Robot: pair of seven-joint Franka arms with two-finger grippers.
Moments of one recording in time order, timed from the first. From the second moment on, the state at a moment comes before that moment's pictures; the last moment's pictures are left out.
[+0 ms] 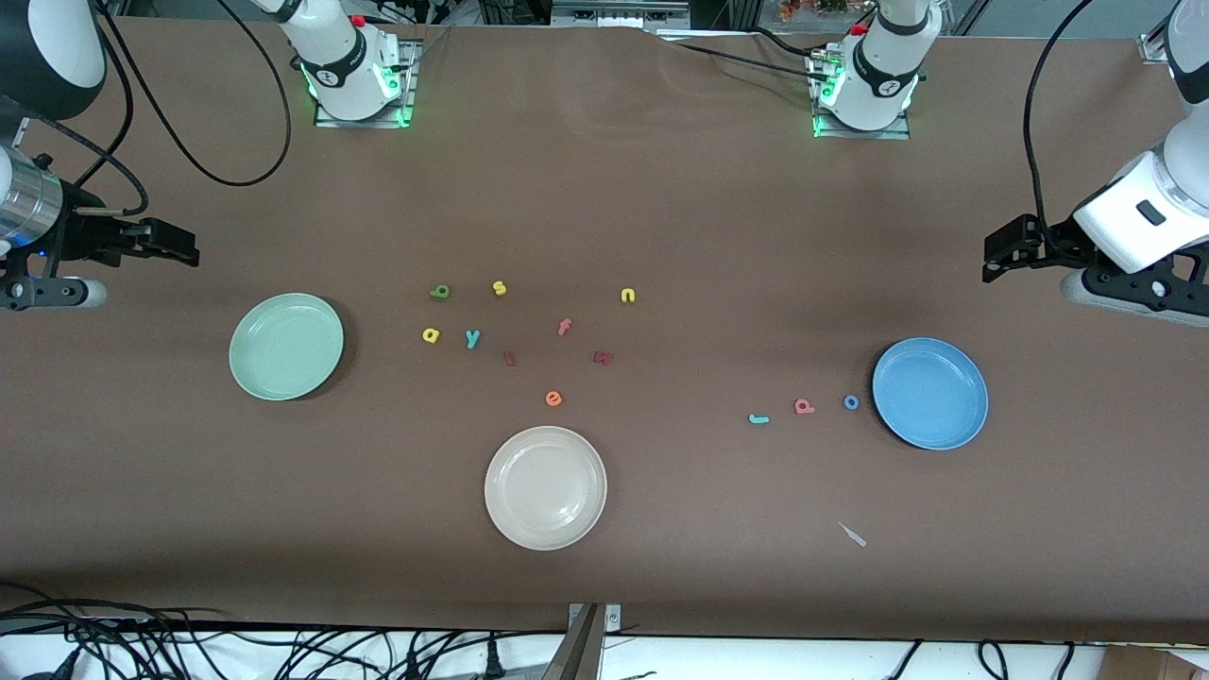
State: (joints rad) left arm 0.18 0.14 -0.28 -1.50 0.02 1.61 0.10; right arm 0.08 0.14 -0.08 -1.56 -0.02 1.55 -0.02
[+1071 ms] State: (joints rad) left arm -0.01 0.17 -0.15 -1.60 0.03 1.69 -0.16; right arm 0.08 0.14 -0.08 -1.56 -0.02 1.55 -0.02
